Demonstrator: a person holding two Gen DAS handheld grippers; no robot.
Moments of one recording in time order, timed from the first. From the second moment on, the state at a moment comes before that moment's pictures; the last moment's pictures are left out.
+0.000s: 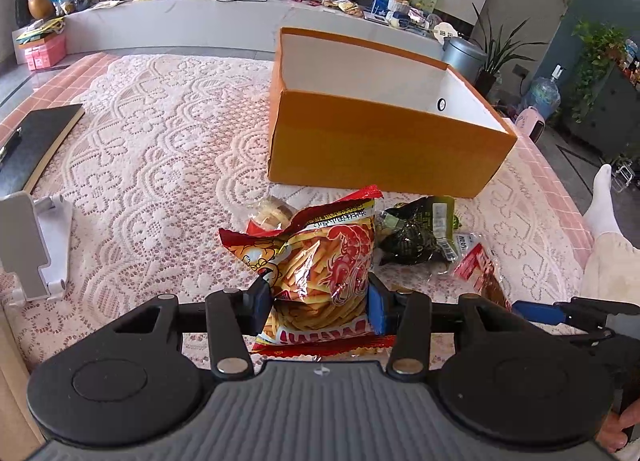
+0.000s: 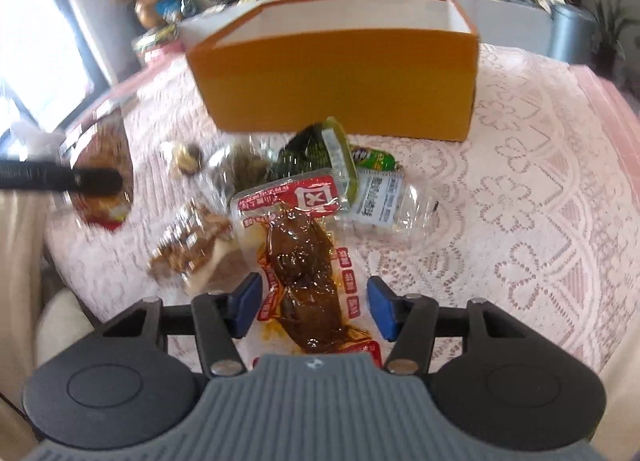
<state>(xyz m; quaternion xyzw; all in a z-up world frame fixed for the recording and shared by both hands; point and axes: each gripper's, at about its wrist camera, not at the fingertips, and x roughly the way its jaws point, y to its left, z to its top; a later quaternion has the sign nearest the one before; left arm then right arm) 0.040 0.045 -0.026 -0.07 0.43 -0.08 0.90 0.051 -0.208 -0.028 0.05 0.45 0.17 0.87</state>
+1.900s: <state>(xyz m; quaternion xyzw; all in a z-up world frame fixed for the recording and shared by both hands) 0.277 -0.060 -0.027 0.12 0.48 -0.11 0.86 0.352 -0.176 0.002 -0.15 0.48 0.12 0.86</state>
